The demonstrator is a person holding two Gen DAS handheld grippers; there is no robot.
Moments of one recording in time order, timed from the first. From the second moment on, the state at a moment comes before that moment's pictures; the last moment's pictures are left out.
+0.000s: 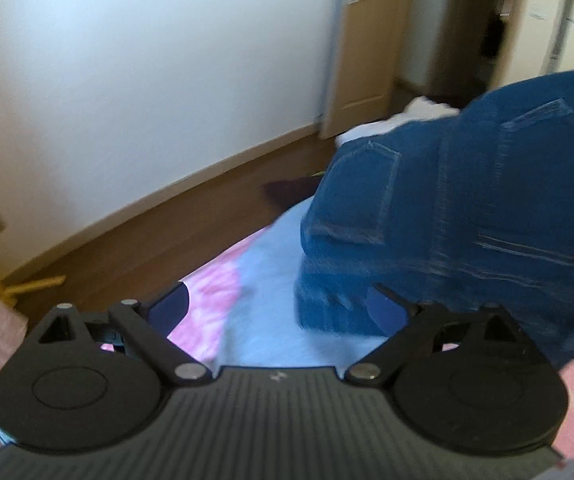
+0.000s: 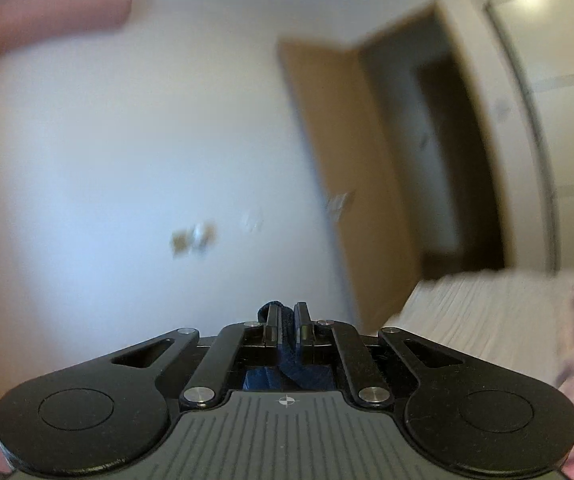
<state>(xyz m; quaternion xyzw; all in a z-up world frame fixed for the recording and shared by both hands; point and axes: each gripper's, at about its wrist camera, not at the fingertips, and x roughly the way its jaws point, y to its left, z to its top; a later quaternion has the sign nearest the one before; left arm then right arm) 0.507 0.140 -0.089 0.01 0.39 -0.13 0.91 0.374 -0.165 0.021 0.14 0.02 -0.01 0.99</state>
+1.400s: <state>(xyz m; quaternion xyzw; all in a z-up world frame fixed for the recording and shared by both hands) 0.067 -0.051 -0.153 0.24 0.50 -0.30 0.77 -0.090 -0.262 -0.148 0.15 0.49 -0.11 0.85</state>
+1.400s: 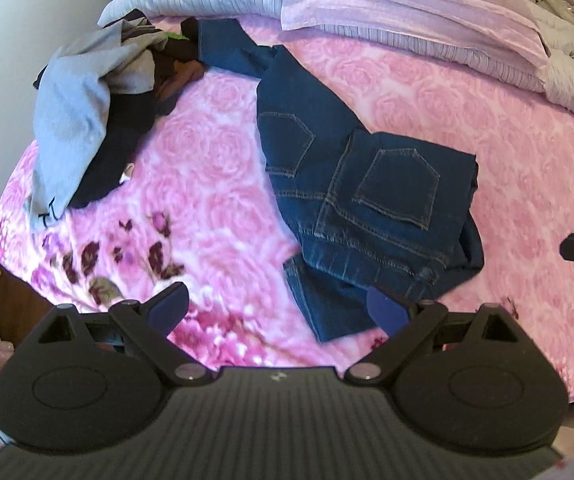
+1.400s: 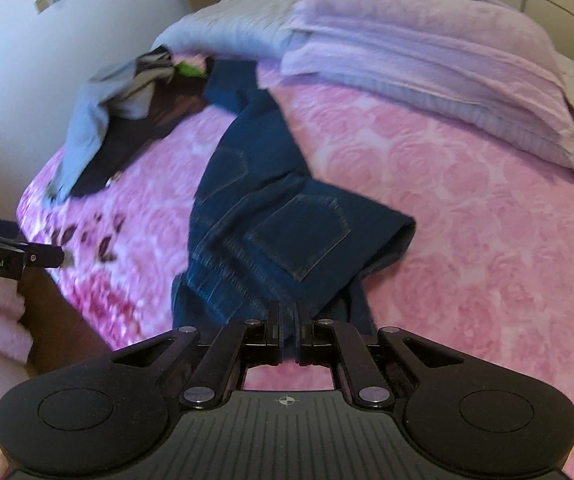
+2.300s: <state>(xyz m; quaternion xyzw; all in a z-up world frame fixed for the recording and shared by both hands) 0.103 -0.079 -0.190 0.29 0.49 -0.37 0.74 -0.105 -0.258 -0.160 0.03 0.45 -0.22 0.86</state>
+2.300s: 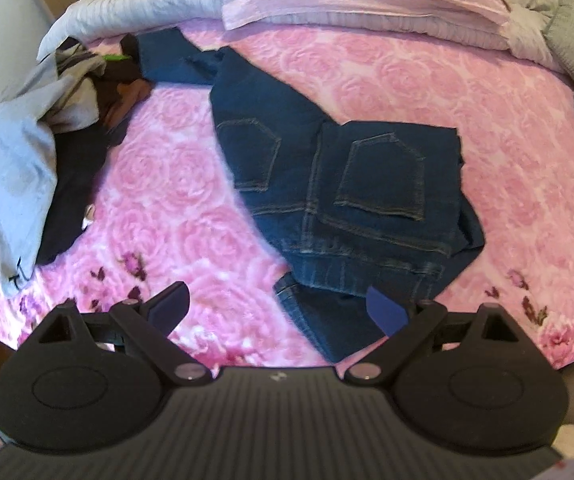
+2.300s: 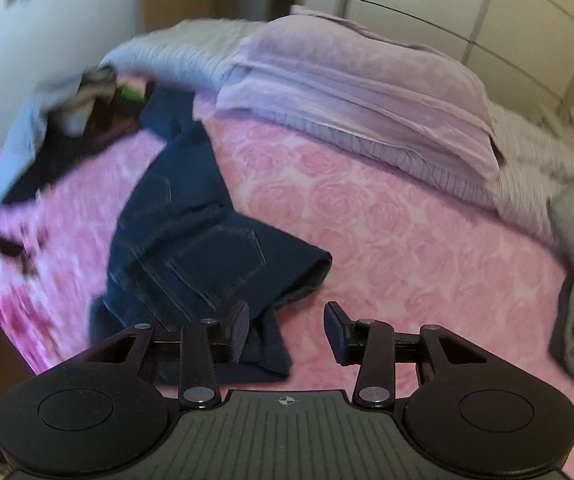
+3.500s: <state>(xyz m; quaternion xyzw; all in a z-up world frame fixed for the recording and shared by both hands) 0.053 0.014 -0.305 0.14 0.57 -0.11 0.80 -0.024 -0.275 -0.333 -0.22 0.38 0.14 0.89</state>
